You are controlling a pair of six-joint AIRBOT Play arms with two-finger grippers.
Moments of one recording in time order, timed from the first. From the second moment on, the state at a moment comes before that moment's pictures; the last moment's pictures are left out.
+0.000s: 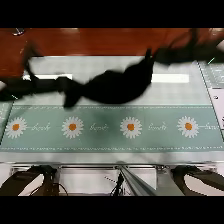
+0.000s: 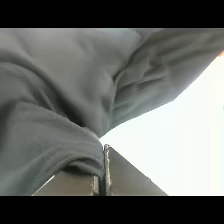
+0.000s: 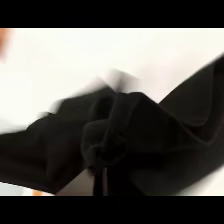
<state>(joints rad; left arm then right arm) -0.04 -0.95 1.08 0.58 -1.02 -1.30 0.07 -1.28 1.61 -0.84 1.15 1.37</state>
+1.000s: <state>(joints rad) 0.27 -0.52 1.82 1.09 -1.30 -1.47 0.06 -0.72 2.11 -1.25 1.60 1.49</state>
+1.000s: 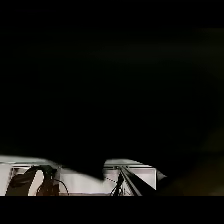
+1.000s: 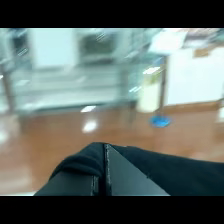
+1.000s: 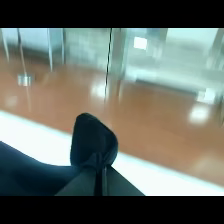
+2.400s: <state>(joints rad) 0.26 -1.13 0.91 0.92 -1.01 -1.24 -0.10 -1.55 1.56 -1.19 1.31 1.52</state>
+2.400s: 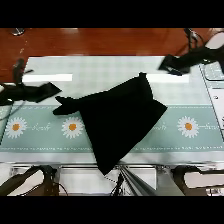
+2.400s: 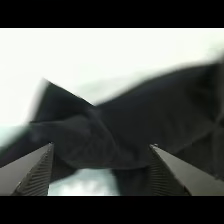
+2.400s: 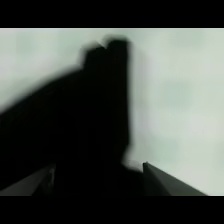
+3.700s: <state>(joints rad) 0.17 -1.53 0.95 0.54 -1.13 -1.06 0.35 -1.23 0.60 -0.80 1.12 1.42</state>
